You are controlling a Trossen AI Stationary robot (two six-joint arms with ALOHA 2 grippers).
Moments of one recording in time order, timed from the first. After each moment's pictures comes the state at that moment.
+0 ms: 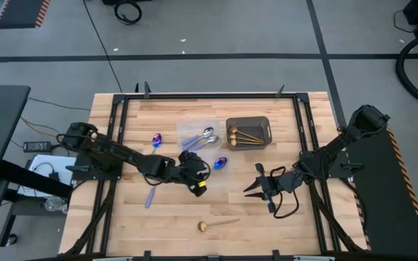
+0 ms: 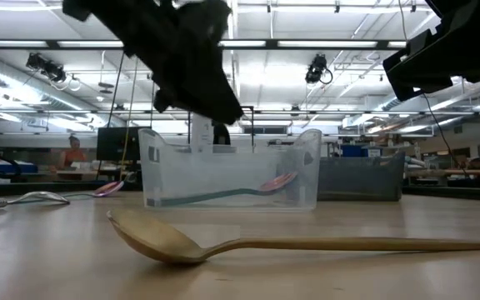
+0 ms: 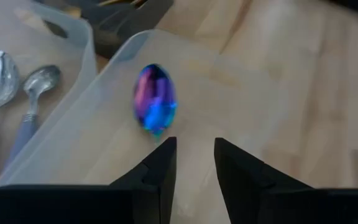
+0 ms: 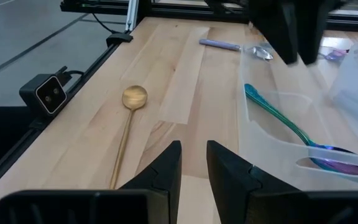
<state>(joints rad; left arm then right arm) -0.28 1.67 0.97 -0.05 -0.47 -0.60 0.57 1.27 0.39 0.47 0.35 0.15</state>
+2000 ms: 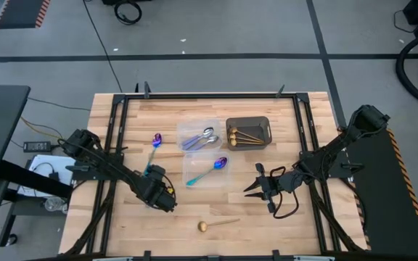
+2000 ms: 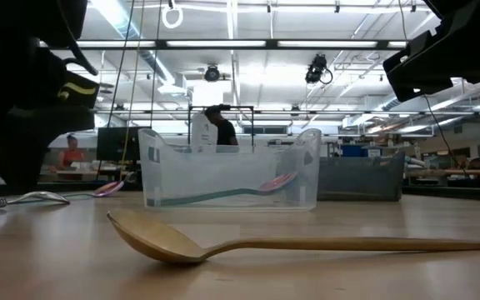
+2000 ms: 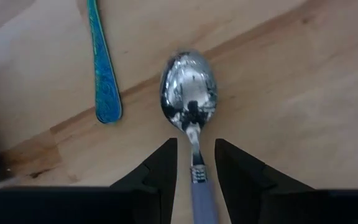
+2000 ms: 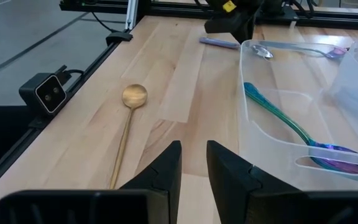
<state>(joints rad) -0.55 1.73 0.97 -1.02 -0.29 -1.70 0.57 1.27 0.39 0.46 0.35 0.15</state>
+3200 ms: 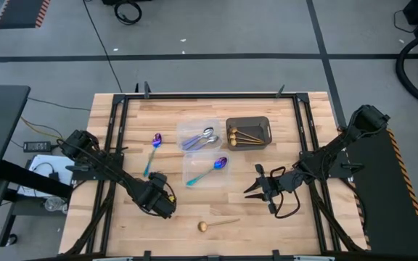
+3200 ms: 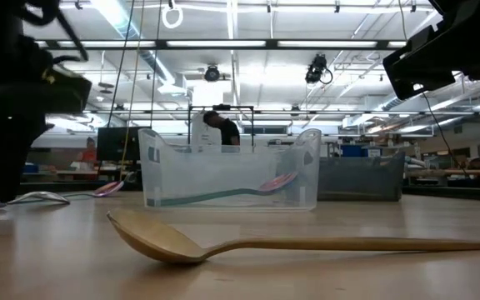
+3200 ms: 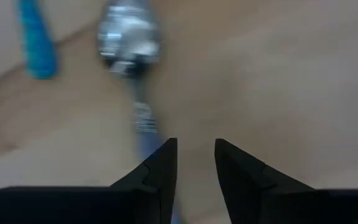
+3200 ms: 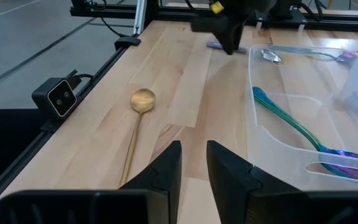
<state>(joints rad) -0.60 1.72 0.97 -0.88 -0.21 -1.72 0.57 1.27 0.39 0.49 0.32 0.15</state>
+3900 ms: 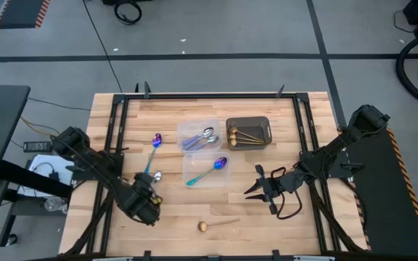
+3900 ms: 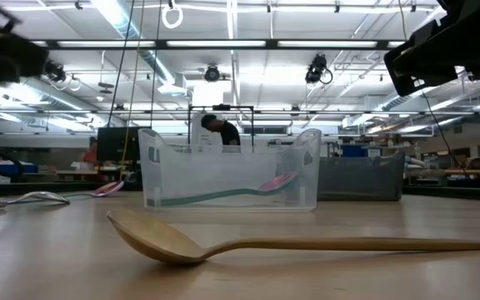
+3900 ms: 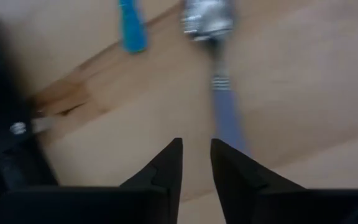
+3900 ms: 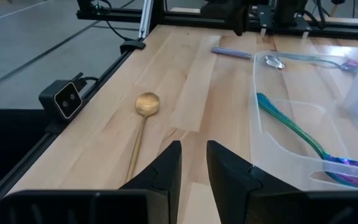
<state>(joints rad) -0.74 1.63 0.99 -1.12 -0.21 -1.83 0.58 1.27 0.39 0.50 0.32 0.14</state>
